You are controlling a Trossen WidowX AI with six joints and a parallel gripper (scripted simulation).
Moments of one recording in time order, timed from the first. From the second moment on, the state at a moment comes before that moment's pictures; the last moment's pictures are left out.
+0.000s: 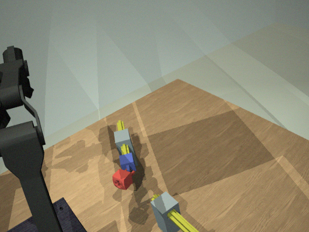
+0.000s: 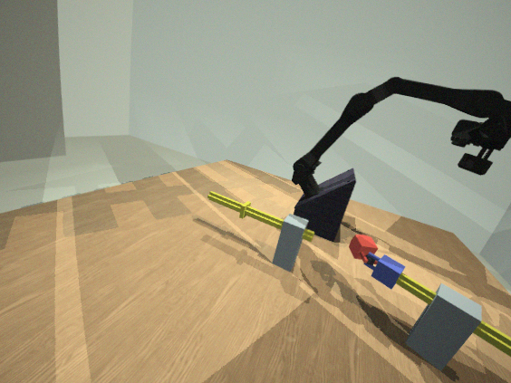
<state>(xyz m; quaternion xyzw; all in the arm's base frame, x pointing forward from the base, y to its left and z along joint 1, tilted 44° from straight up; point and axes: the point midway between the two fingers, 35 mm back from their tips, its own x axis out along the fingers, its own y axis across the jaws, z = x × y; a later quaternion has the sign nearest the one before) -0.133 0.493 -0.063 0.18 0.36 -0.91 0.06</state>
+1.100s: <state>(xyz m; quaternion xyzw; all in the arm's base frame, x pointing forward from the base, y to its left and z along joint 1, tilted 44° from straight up) -0.051 0.442 -0.088 0.38 -0.16 -0.91 -0.05</state>
